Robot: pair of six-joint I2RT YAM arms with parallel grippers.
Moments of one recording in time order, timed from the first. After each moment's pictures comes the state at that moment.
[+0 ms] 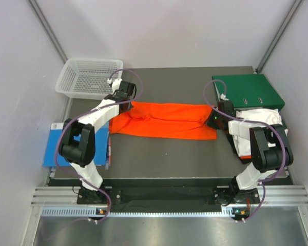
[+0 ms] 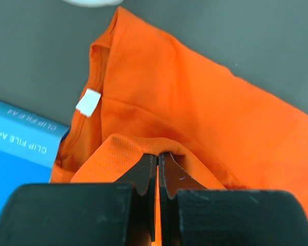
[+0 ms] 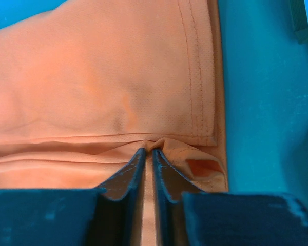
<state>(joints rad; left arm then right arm) -0.36 1.74 1.28 -0.44 -0.47 -0.62 0.15 1.61 0.75 0.05 -0.08 0.54</state>
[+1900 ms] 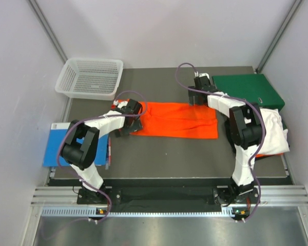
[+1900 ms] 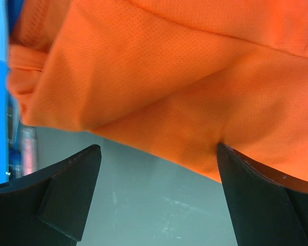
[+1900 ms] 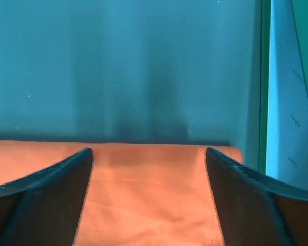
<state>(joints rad) -0.45 1.71 1.06 -0.55 -0.37 -0.74 0.32 2.01 1.43 -0.25 0.30 0.16</state>
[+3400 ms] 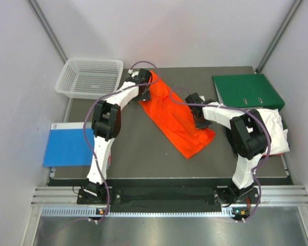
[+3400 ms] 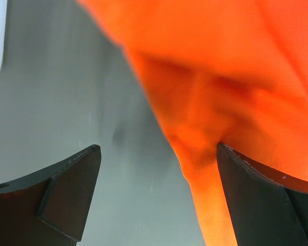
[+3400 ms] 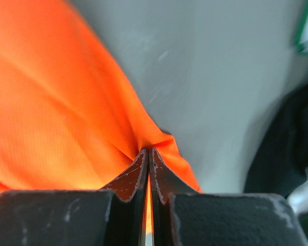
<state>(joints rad) -0.38 2.37 2.02 -0.77 -0.44 -0.52 0.46 1.87 1.23 -0.65 0.40 0.25</state>
